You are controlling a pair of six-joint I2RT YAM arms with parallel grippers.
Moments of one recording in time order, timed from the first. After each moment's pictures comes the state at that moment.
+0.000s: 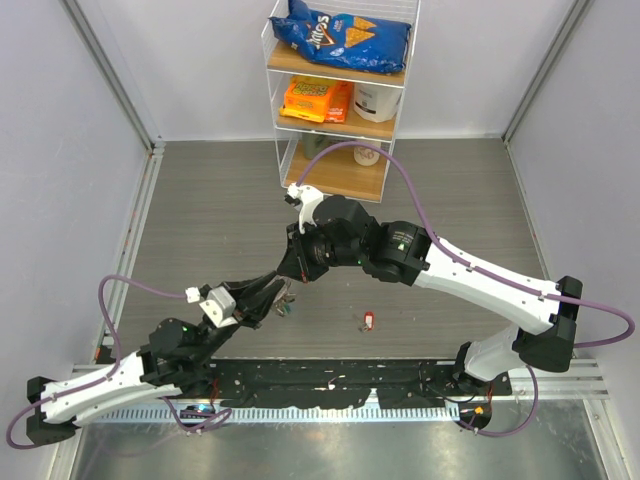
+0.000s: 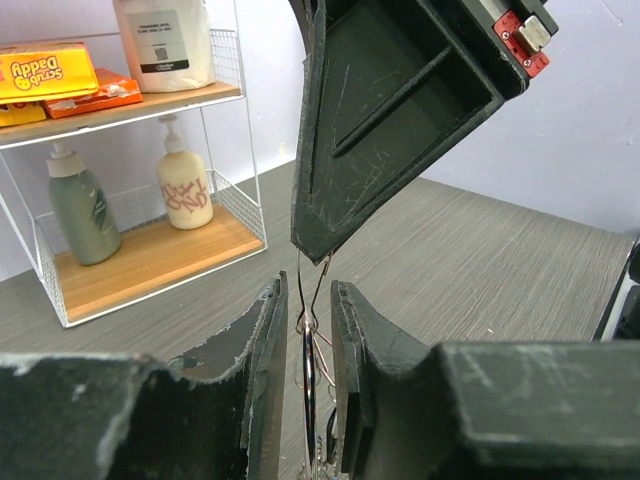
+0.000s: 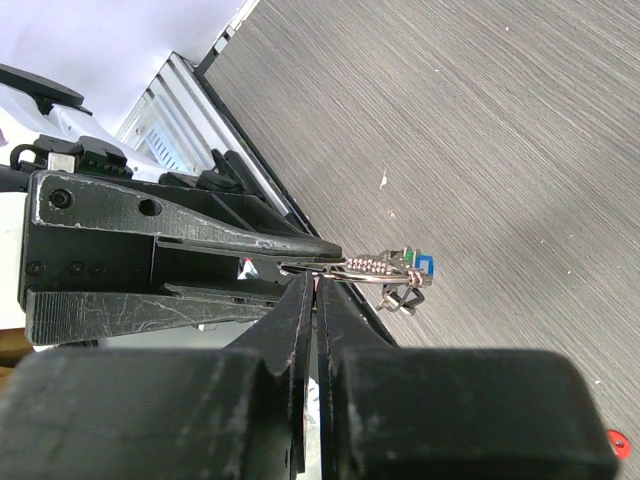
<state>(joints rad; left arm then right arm) -1.22 0.19 0.22 0.31 -0.35 0.15 1.12 1.44 1.52 -0.59 -0.08 0.54</state>
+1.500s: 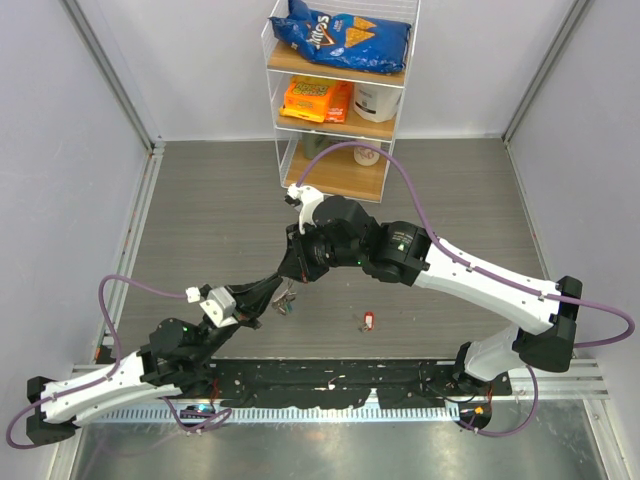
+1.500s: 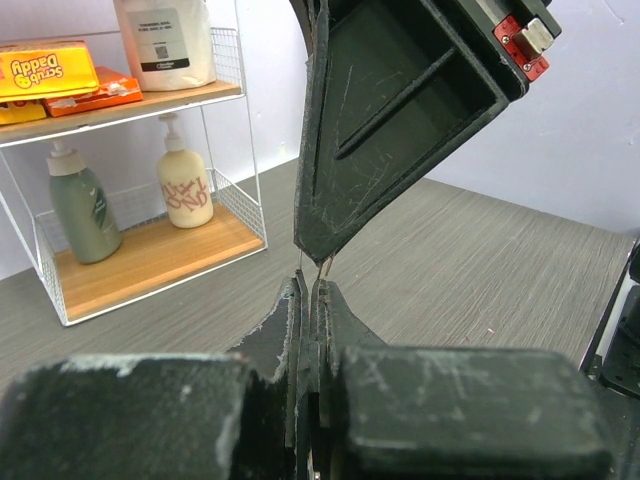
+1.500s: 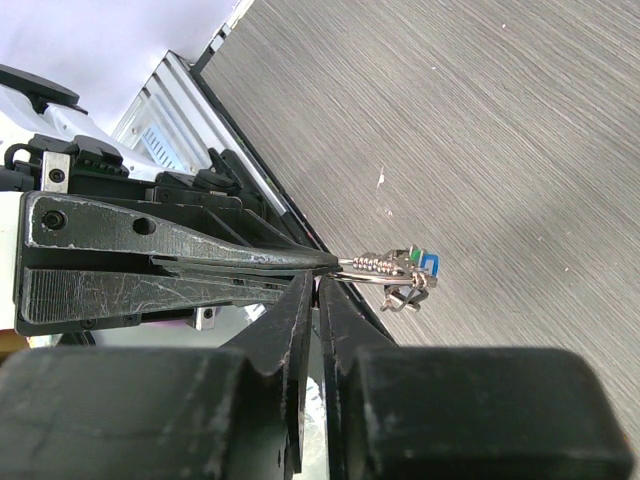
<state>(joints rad) -1.22 0.19 0.22 0.31 -0.35 0.15 1.12 1.44 1.52 -0.60 -0.07 0.54</state>
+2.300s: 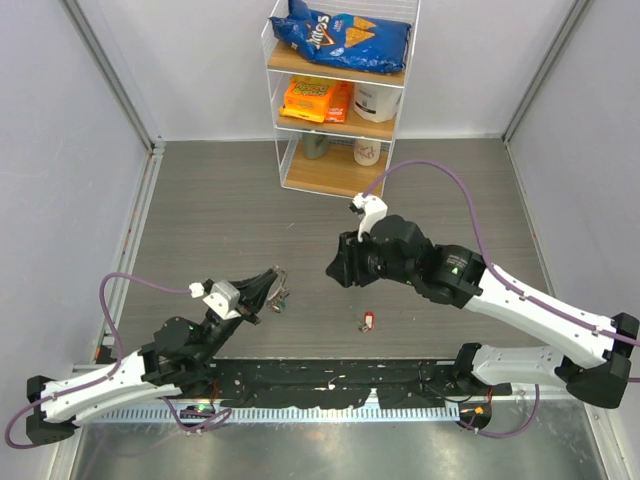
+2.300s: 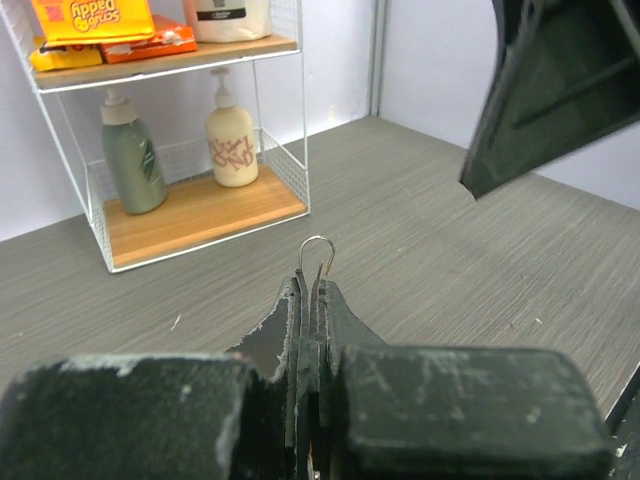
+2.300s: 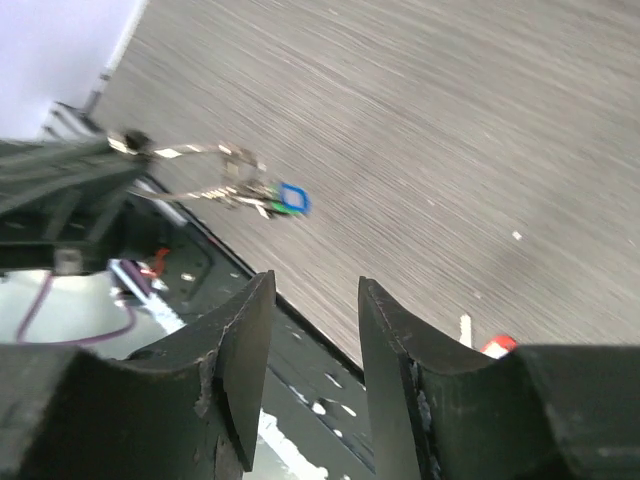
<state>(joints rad) -1.22 0.21 0.22 0.27 -0.47 0.14 1.03 1.14 1.19 -0.57 0.06 0.56</state>
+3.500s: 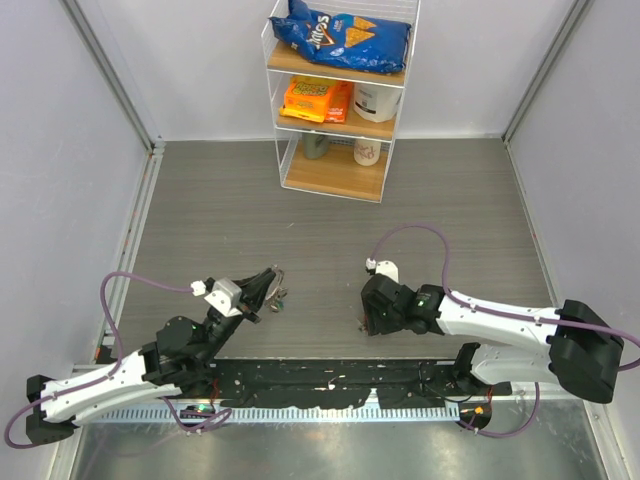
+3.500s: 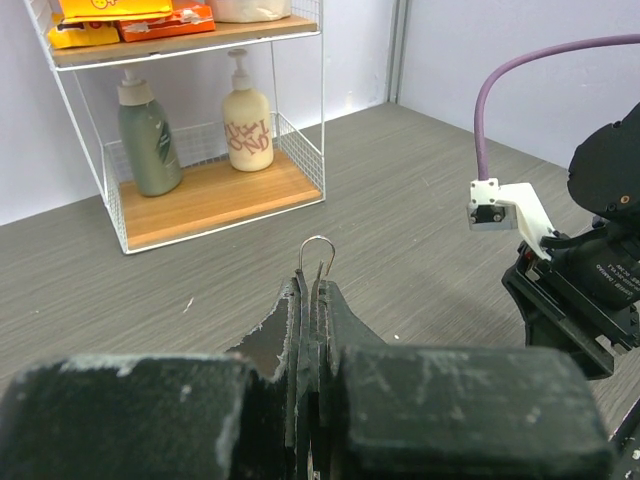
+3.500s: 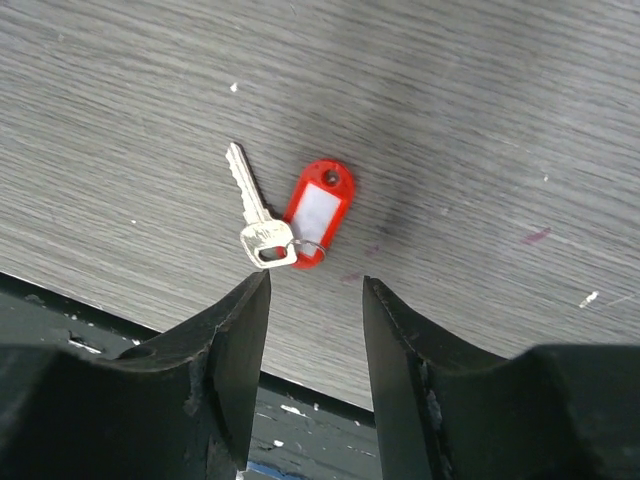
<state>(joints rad) -1.22 0.21 0.22 0.25 -0.53 0.13 1.02 1.16 0.58 -0.51 0.19 0.73</state>
